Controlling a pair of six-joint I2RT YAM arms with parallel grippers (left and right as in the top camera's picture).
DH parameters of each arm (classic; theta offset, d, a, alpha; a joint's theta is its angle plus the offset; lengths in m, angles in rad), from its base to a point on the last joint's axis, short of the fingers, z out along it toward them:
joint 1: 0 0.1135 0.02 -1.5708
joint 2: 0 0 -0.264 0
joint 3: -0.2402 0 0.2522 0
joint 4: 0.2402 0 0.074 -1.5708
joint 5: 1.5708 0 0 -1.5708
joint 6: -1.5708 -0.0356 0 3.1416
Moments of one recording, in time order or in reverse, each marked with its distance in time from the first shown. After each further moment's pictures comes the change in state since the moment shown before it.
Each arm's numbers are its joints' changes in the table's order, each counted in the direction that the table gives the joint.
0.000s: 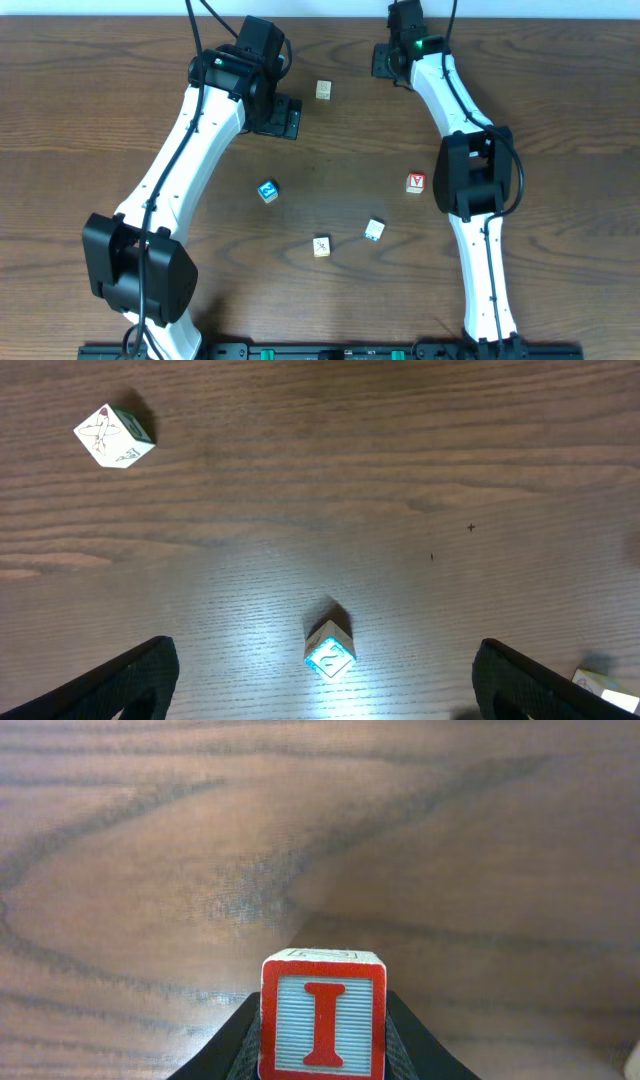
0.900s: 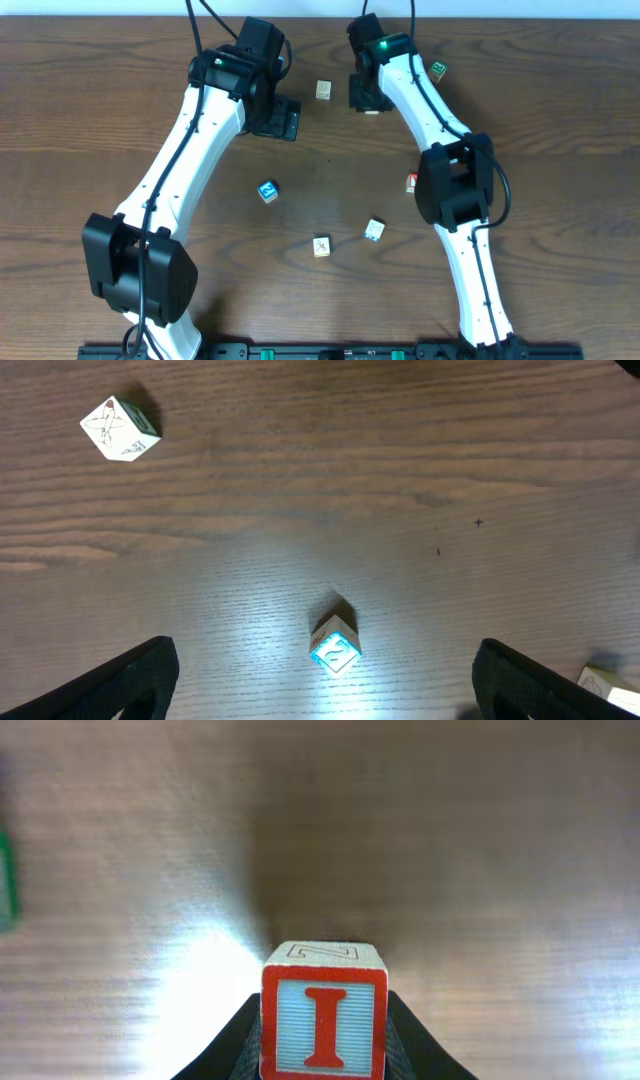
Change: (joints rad) left arm 0.000 0.000 0.000 0.016 -0.011 0.000; right arm 0.133 -0.064 -0.017 0.462 0.077 -0.105
